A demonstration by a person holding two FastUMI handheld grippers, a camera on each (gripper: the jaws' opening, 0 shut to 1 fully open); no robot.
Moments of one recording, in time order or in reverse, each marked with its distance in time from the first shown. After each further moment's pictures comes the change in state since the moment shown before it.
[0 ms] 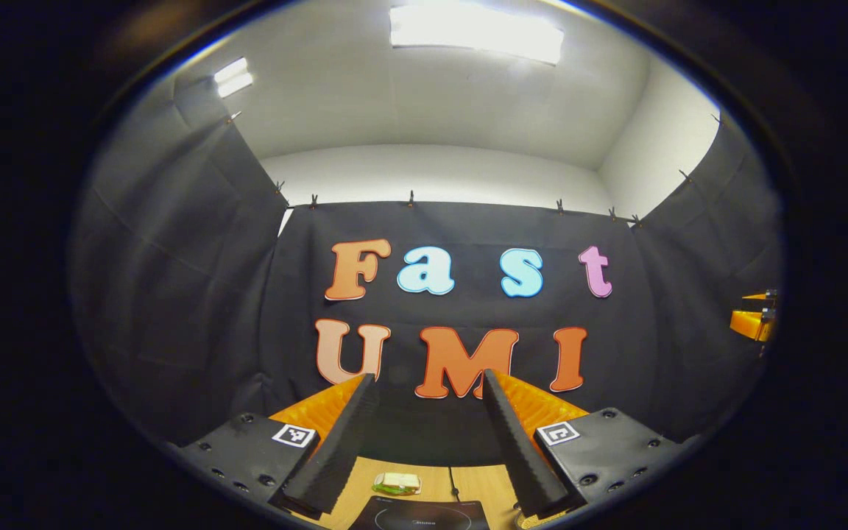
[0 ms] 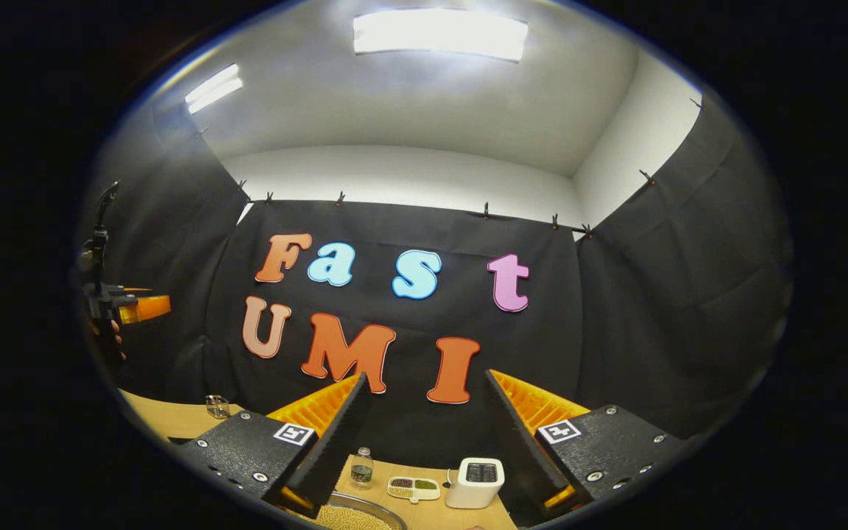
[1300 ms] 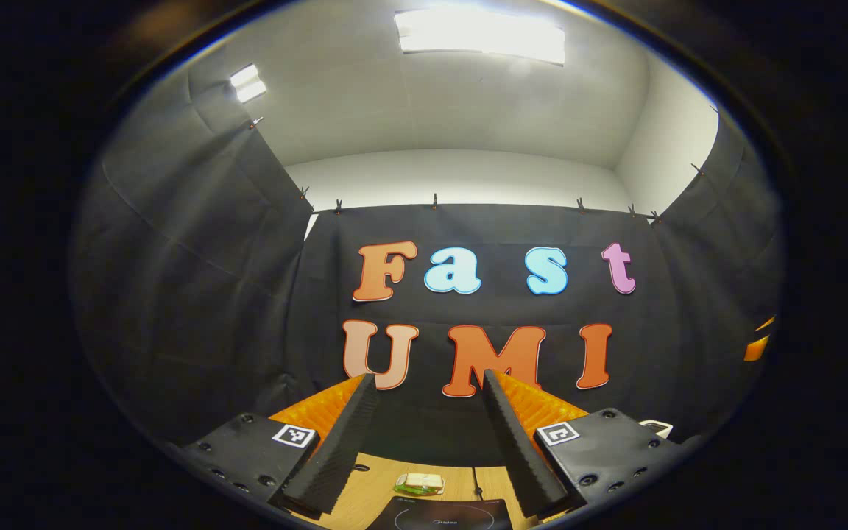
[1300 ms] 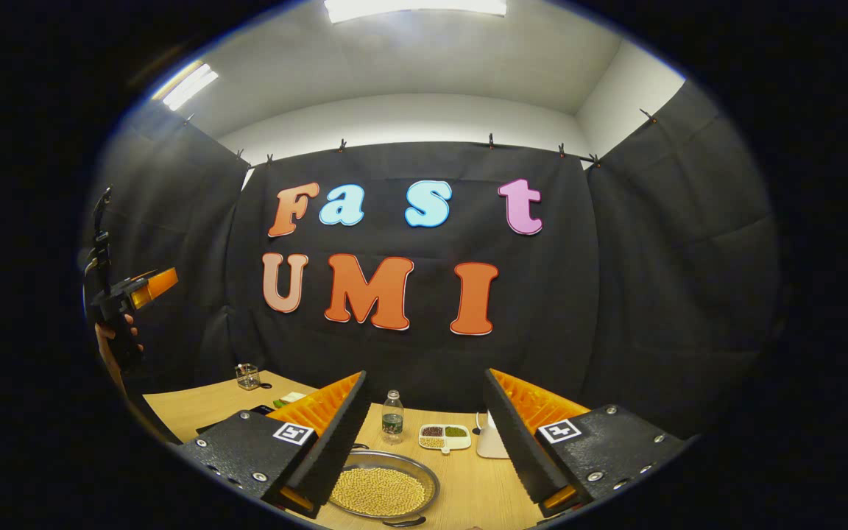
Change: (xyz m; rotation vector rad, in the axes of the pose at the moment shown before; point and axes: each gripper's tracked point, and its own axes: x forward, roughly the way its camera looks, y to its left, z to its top) left arm -0.019 0.037 -0.029 0.033 -0.006 0.096; right arm -0.040 0.025 -0.086 0.097 0.284 0.068
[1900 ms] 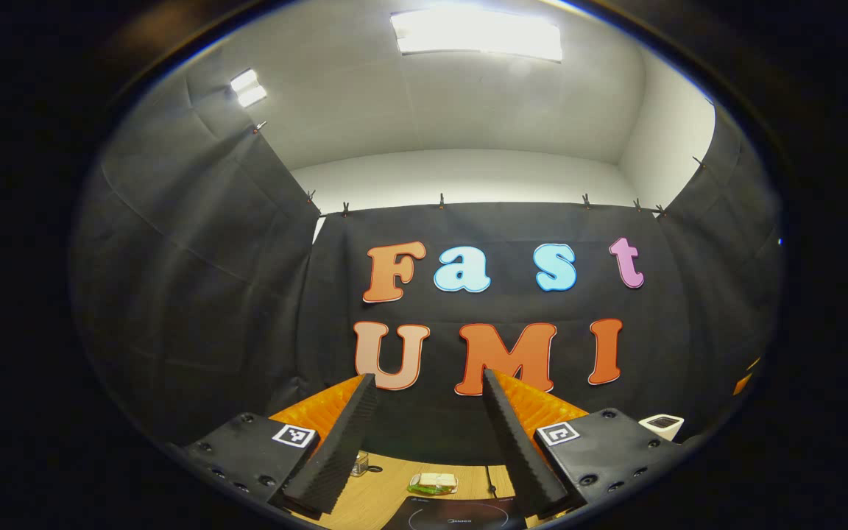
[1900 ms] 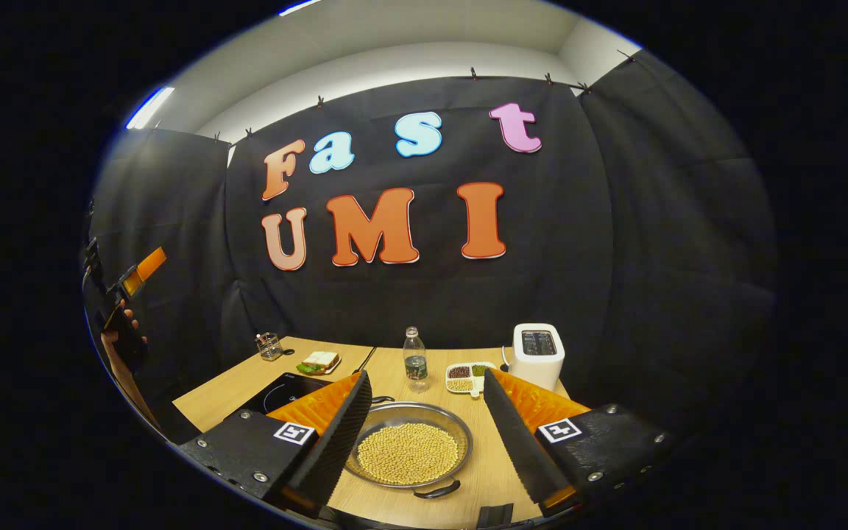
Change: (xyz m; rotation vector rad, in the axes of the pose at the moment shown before) left arm -0.004 0.017 -0.003 0.022 -0.009 0.027; right arm 0.002 0.013 -0.097 0.143 0.302 0.053
